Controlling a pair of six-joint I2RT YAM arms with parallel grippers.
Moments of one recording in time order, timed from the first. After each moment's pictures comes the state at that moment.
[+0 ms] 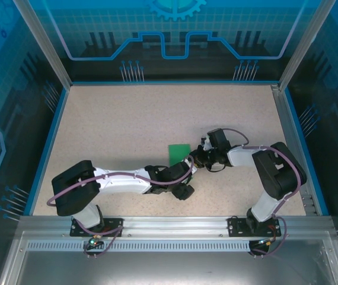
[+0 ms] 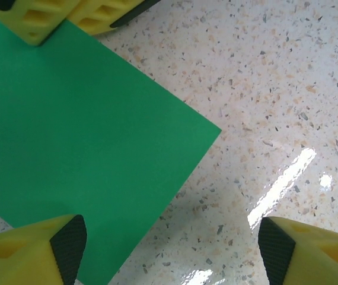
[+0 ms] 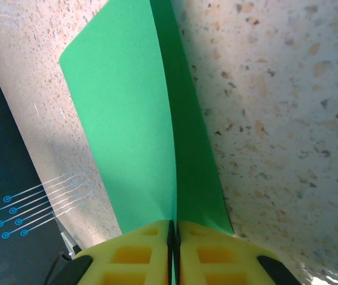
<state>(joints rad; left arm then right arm) -1.10 1.62 0.87 -0.28 -0.14 -0.30 0.42 1.69 0.70 0.03 -0.62 0.96</state>
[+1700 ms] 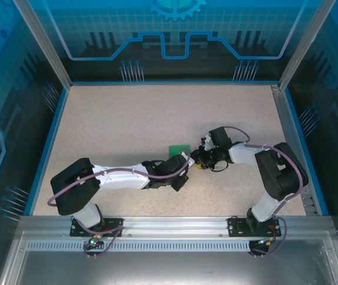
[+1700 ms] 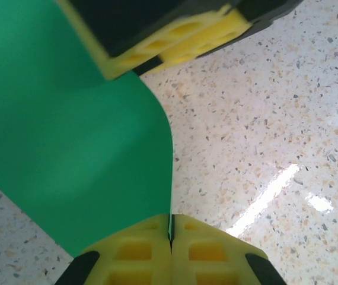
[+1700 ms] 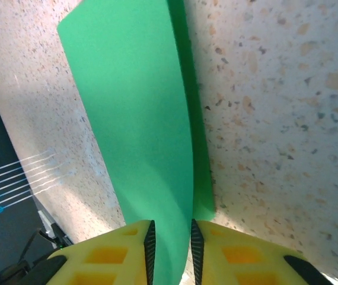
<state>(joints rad) -1.00 1.61 0.86 -0.22 -0.08 -0.29 0.39 1.67 0.75 -0.15 -0.63 0.78</state>
